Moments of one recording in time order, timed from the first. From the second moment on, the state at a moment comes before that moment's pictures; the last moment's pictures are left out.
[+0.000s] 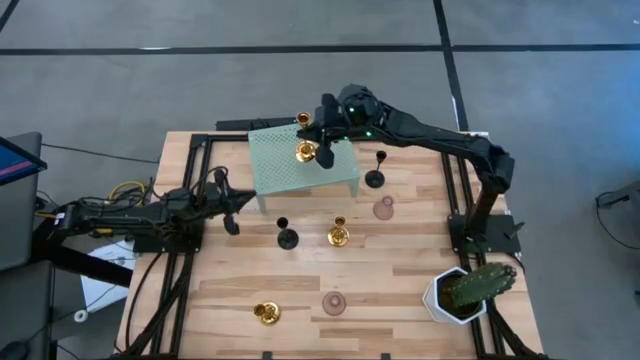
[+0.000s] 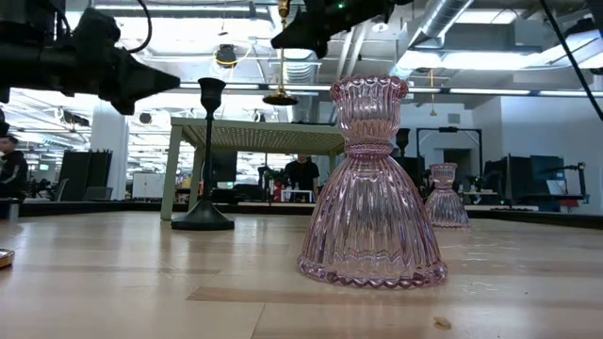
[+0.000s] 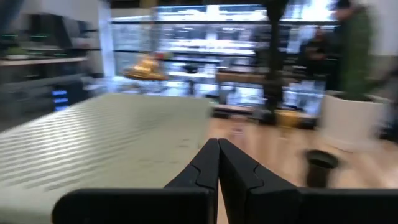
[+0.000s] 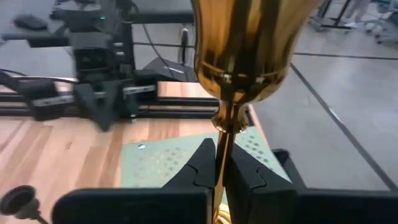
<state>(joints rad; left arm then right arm) 0.06 0.17 0.01 0.39 -0.28 0.02 -0.37 1.79 1.70 -0.27 -0.24 -0.21</state>
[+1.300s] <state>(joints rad) 0.53 0.77 0.54 0.32 0.24 0.08 -0.35 1.79 1.70 -0.24 -0.47 -0.30</state>
